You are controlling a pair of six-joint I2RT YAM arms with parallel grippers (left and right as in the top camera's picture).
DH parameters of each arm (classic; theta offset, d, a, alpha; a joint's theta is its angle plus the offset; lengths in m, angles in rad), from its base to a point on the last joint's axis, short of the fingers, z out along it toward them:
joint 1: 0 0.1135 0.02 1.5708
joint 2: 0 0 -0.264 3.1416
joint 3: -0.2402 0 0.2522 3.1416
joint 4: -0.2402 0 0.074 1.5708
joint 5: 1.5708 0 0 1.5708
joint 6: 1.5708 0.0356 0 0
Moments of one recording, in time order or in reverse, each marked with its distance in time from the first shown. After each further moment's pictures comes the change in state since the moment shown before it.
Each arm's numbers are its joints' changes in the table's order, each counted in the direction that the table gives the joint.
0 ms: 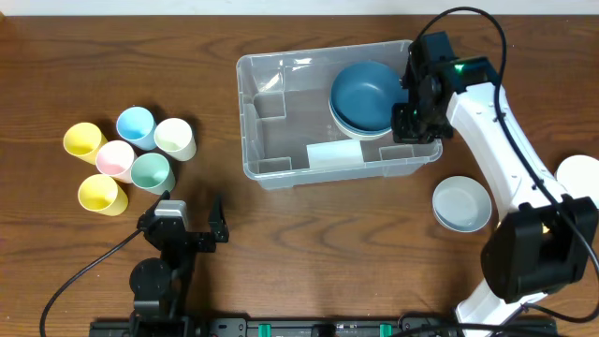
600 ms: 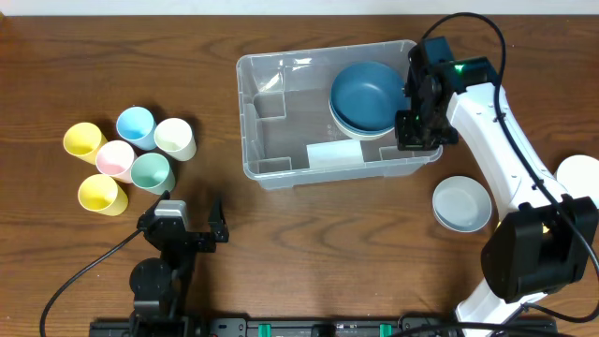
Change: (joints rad) left arm 0.000 0.000 0.000 0.000 0.000 0.000; right arm 0.000 0.000 0.002 -0.077 0.029 -0.005
